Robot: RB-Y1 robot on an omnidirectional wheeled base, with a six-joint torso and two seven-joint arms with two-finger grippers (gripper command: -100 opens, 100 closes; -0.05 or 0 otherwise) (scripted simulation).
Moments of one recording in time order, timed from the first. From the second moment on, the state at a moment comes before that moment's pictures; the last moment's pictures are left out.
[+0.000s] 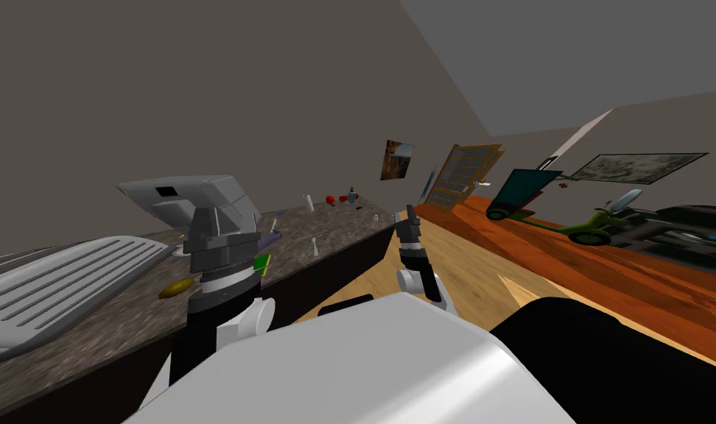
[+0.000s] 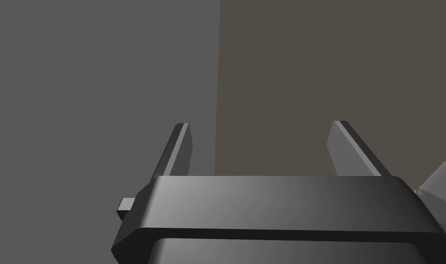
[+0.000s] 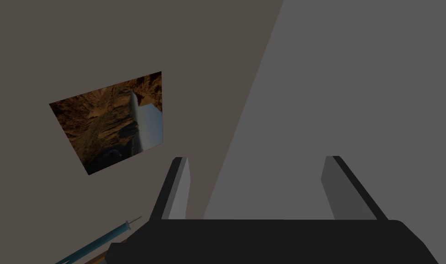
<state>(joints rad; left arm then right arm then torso) 0.47 -0.01 -0.03 -2.37 -0.06 -0.53 -0.01 0.49 -0.01 -0.03 -2.32 0.01 -0.38 -0.16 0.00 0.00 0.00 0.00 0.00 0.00</state>
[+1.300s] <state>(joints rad) 0.62 0.35 0.02 -2.32 -0.23 -0.28 -0.05 0.49 -0.01 -0.03 -2.32 0.01 -0.38 -0.16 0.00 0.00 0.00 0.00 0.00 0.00</state>
